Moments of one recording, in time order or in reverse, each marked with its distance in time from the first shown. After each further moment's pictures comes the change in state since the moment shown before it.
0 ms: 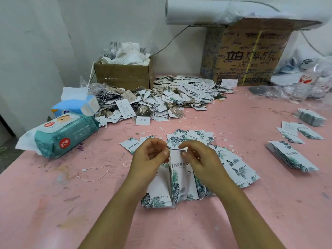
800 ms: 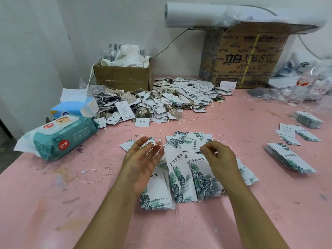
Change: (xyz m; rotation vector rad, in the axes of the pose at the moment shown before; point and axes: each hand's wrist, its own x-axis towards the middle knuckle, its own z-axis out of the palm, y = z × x) left_hand 0.007 0.007 -0.010 -0.753 0.100 -0.269; right_hand 0.006 0.021 -0.020 -0.047 0.247 0.293
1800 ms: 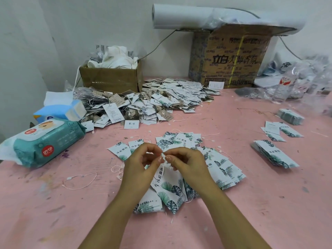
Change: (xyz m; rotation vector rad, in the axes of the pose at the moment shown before) left_hand -0.010 -0.022 0.002 1.010 -0.153 0.458; right_hand -0.018 -0.023 0.026 0.377 -0.246 -0.127
